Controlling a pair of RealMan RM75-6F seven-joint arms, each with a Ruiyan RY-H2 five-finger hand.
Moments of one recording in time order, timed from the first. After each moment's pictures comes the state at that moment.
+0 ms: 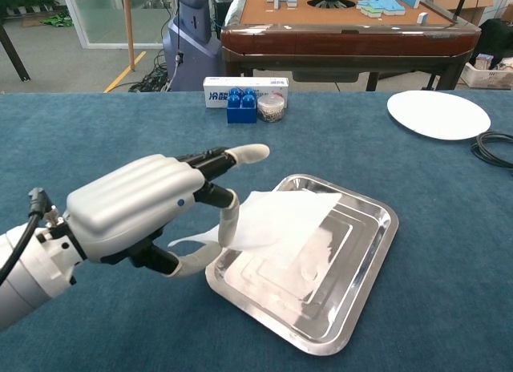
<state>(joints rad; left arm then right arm) -0.55 -1.73 0.01 -1.51 1.69 1.23 0.30 0.13 -1.10 0.12 -1.55 -1.37 1.38 0.03</state>
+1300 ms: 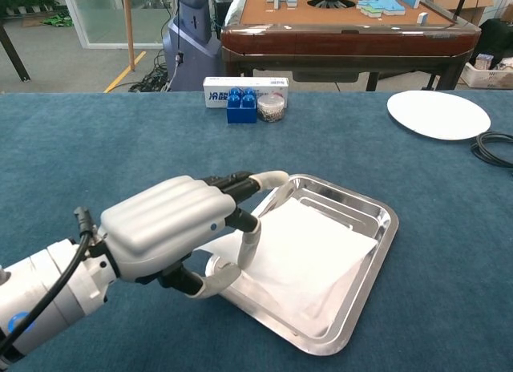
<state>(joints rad) -0.57 -1.78 -0.01 -1.54 1.60 1.12 0.43 0.13 -1.10 0.12 -1.54 -1.36 1.38 0.03</state>
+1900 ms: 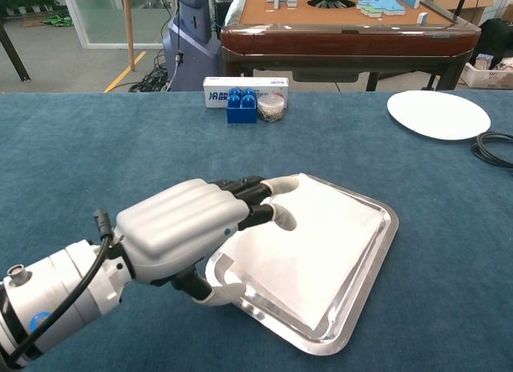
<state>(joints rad) -0.59 -1.80 -0.02 -1.53 1.58 1.10 0.46 0.13 -1.09 0.12 -1.54 -1.36 1.38 0.04</state>
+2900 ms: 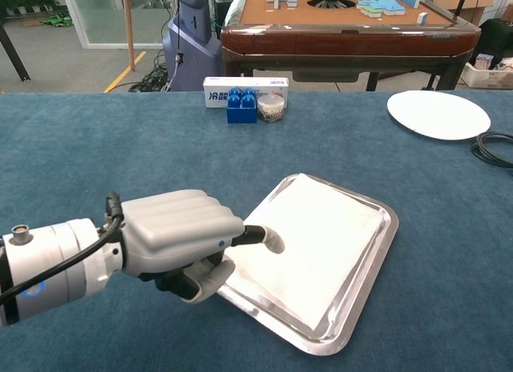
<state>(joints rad) -0.72 -1.62 -0.06 -1.75 1.28 0.85 0.68 0.13 -1.10 0.12 -1.54 -1.36 1.37 0.03</state>
